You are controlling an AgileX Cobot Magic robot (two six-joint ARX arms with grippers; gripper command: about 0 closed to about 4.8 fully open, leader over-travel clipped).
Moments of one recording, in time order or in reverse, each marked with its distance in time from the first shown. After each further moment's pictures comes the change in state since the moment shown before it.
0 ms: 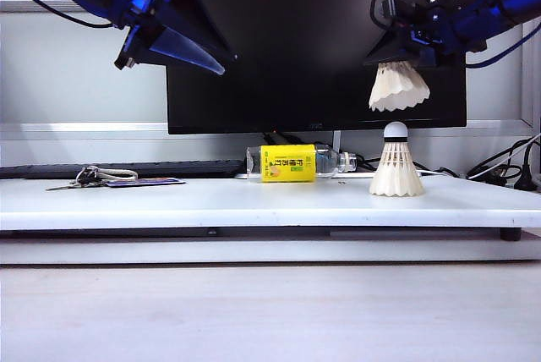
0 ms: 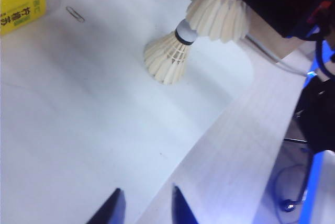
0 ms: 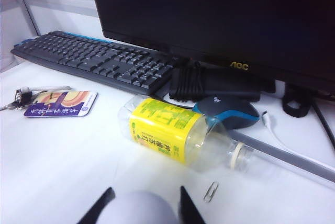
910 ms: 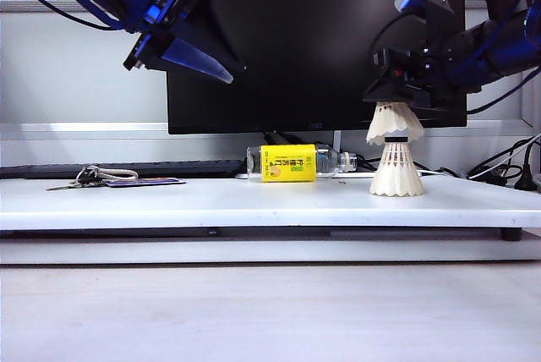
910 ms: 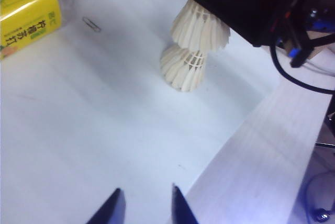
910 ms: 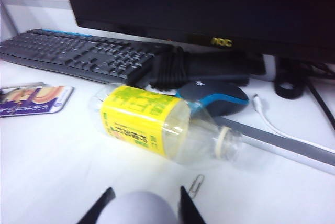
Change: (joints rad) left arm -0.048 0.004 -0.029 0.085 -0.111 0.006; right arm -0.026 0.179 -0.014 0.197 0.005 0.045
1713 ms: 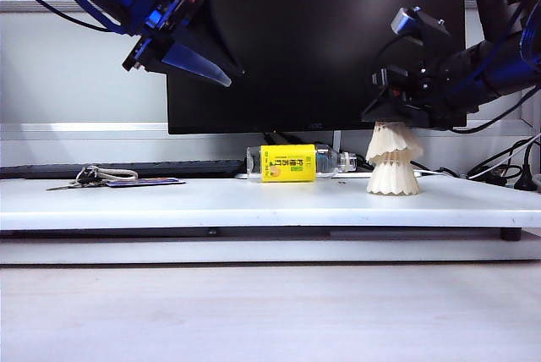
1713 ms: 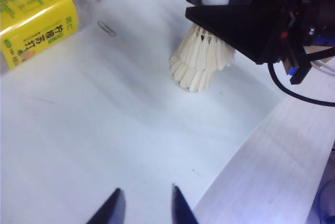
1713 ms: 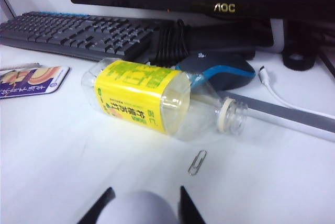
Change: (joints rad) left arm 0.000 0.009 0.000 0.020 -0.032 0.005; right arm 0.000 0.056 0.000 -0.004 -0.016 0.010
